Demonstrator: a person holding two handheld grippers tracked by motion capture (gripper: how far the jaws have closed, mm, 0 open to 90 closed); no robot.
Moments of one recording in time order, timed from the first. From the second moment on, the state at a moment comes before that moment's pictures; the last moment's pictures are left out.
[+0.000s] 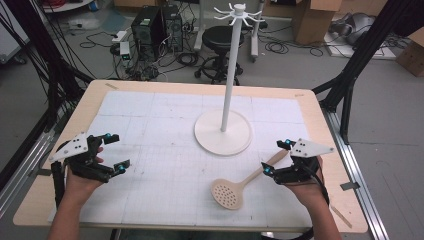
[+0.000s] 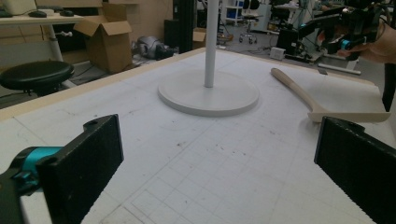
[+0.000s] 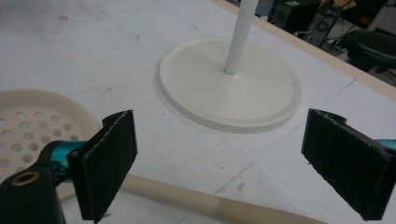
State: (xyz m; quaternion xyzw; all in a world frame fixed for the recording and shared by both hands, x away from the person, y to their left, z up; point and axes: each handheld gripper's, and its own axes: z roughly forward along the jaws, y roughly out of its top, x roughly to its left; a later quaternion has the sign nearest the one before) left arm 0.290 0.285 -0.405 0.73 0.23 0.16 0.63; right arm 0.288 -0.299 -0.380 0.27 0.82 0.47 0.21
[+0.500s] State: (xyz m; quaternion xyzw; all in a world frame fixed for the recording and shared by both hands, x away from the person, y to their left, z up) left arm 0.291 0.285 -0.406 0.73 0.23 0.16 0.62; right arm 0.302 -0.287 -0.389 0.22 0.88 0.38 0.17
